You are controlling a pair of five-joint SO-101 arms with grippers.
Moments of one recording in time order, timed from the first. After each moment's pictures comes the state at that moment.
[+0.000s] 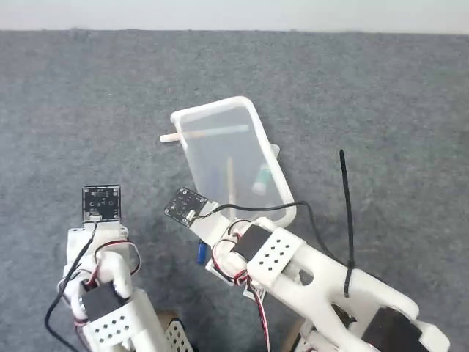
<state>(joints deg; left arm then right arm) -33.3 -103.4 97.3 62.9 -19.1 -56.1 -23.1 51.3 55.8 5.1</state>
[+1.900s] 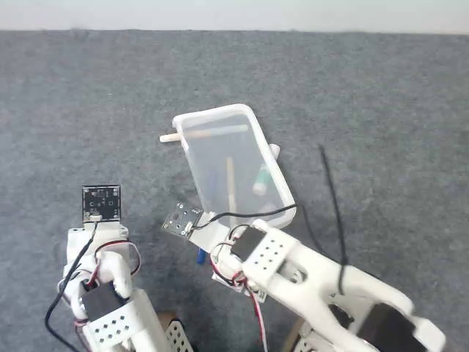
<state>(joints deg) -33.2 -103.4 97.3 62.9 -19.1 -56.7 -23.2 52.2 57.0 10.8</state>
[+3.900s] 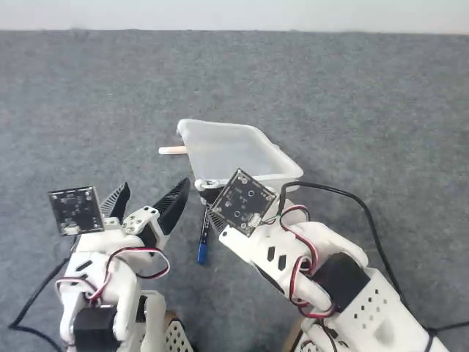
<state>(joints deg) -8.0 -103.4 70.1 72.7 14.6 -47.6 -63.2 48.3 53.7 15.4</state>
